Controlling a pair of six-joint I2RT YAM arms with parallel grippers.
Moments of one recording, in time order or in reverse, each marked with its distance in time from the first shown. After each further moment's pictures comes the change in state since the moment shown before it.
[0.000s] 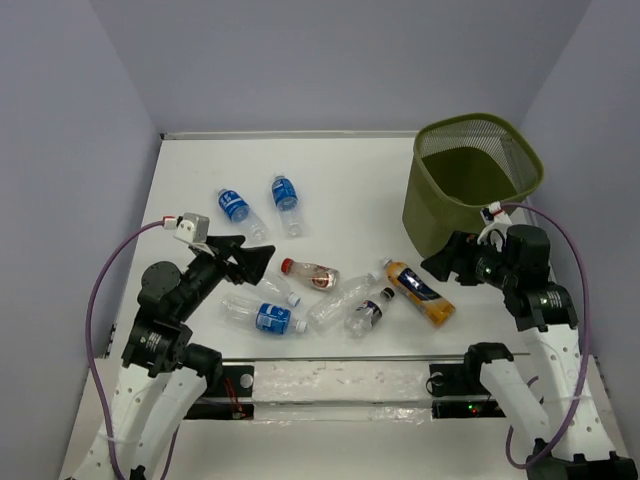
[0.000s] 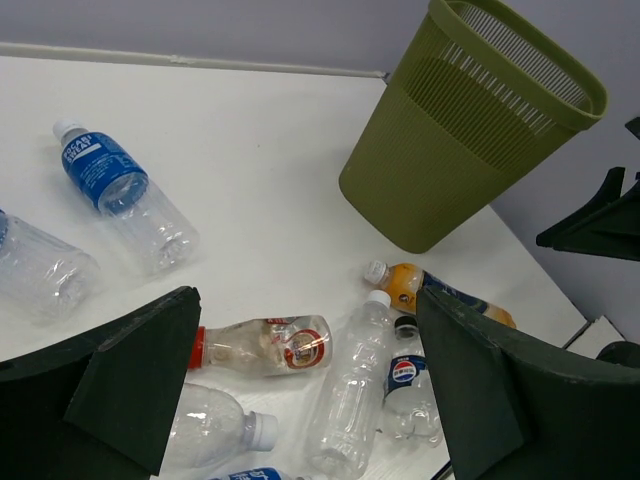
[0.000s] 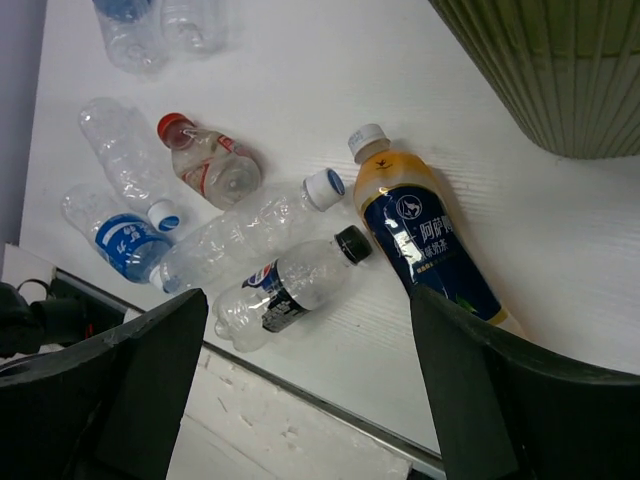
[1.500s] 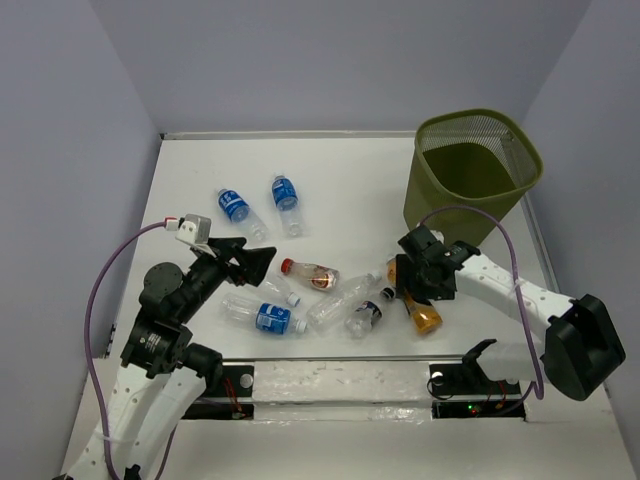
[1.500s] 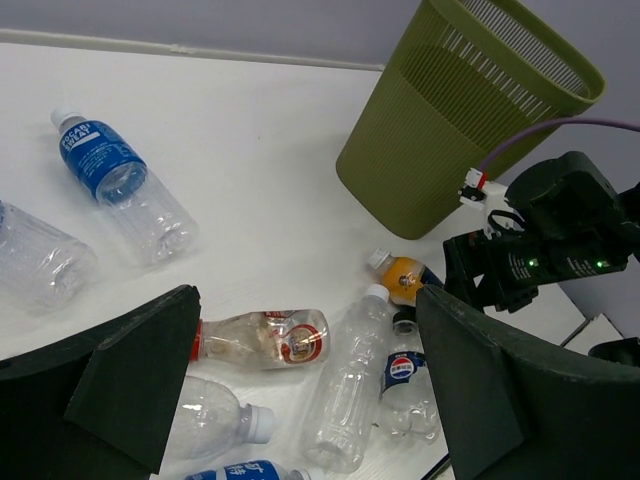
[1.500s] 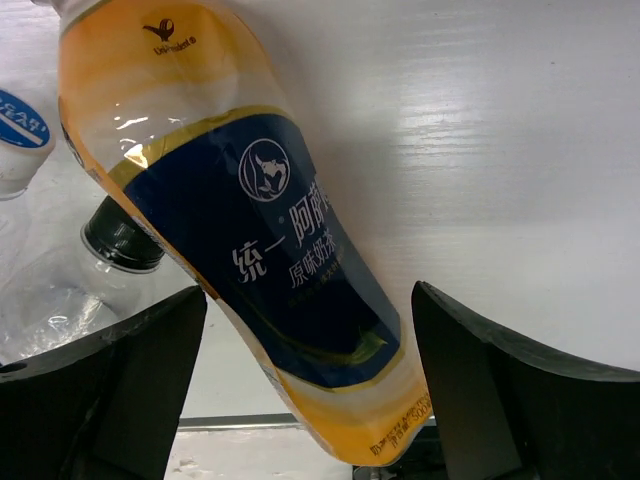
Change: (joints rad) left arm -0.047 -0.002 0.000 -0.018 -0.053 -0.006; right arm 0.565 0.607 -0.014 -0.061 0.735 0.275
